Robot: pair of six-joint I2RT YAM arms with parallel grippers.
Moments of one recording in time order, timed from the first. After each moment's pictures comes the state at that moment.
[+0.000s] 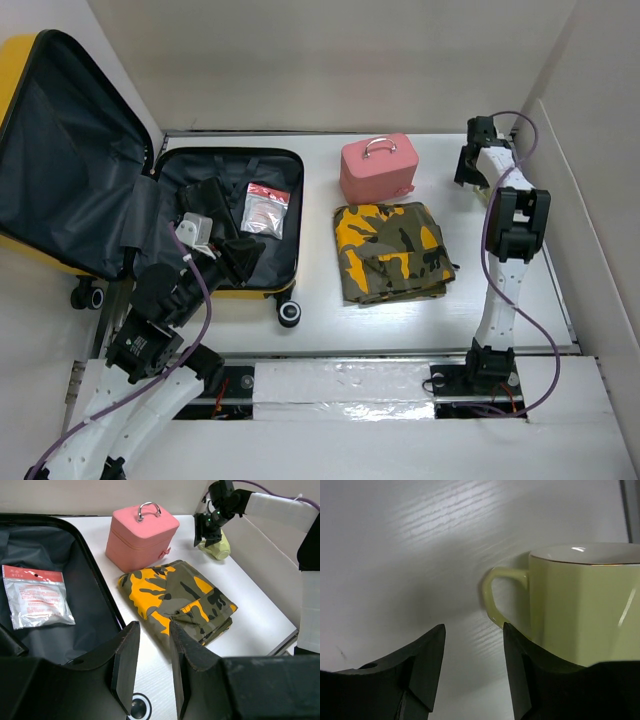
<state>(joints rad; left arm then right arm) -0.55 0.42 0.75 -0.38 0.05 -0.36 -0.09 2.34 2.04 -0.69 0.34 0.18</state>
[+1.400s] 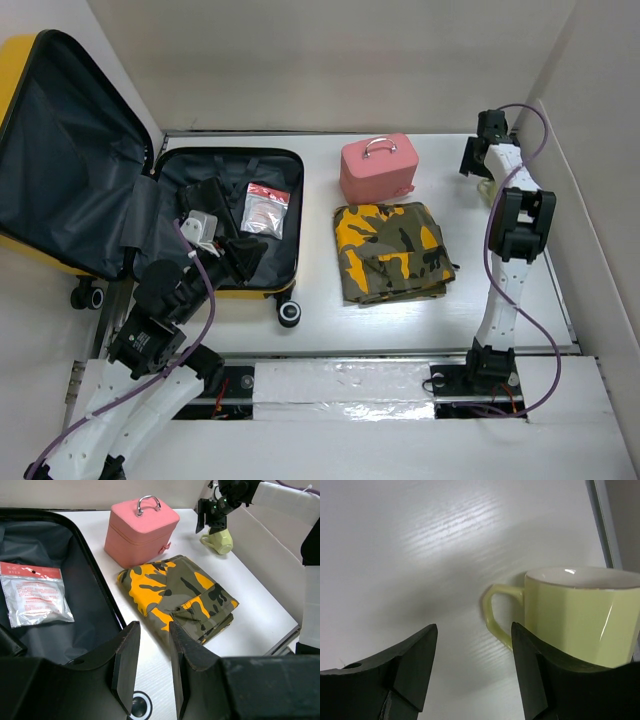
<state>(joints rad) -0.55 0.44 0.75 -0.38 0.07 -0.36 -0.12 2.35 2.07 -0.66 0.31 0.14</state>
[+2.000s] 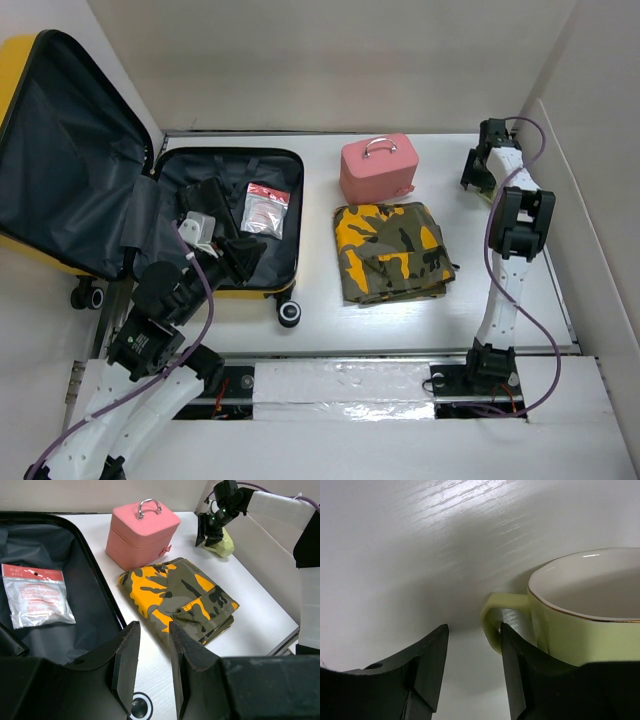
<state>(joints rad) -0.55 0.44 0.75 -0.38 0.06 -0.35 -0.15 2.43 2.14 -0.77 0.17 0.17</state>
